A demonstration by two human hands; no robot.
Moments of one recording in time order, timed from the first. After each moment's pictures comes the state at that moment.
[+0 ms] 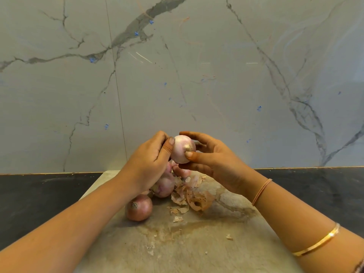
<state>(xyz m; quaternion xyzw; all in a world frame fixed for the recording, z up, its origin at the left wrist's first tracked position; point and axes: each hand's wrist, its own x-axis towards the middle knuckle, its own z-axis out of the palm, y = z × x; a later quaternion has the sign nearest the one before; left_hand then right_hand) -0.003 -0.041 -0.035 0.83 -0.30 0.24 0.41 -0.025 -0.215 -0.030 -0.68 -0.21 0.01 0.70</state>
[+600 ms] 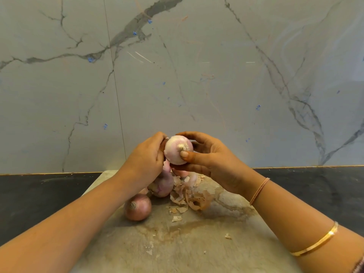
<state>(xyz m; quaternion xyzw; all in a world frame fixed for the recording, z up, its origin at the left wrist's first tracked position) 0.007 -0.039 -0.036 0.87 -0.27 0.28 0.31 -0.029 -0.212 -0.027 -0.69 -0.22 0.01 0.69</state>
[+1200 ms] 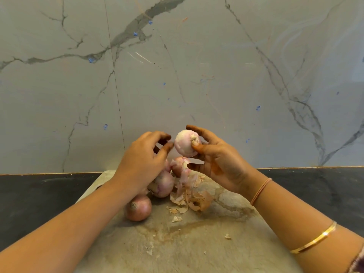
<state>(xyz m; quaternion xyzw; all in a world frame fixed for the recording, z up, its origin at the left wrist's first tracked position) 0.007 -0.037 -0.037 0.85 -0.25 0.33 0.33 -0.024 -0.217 -0.027 -0.61 -0.18 0.04 0.77</state>
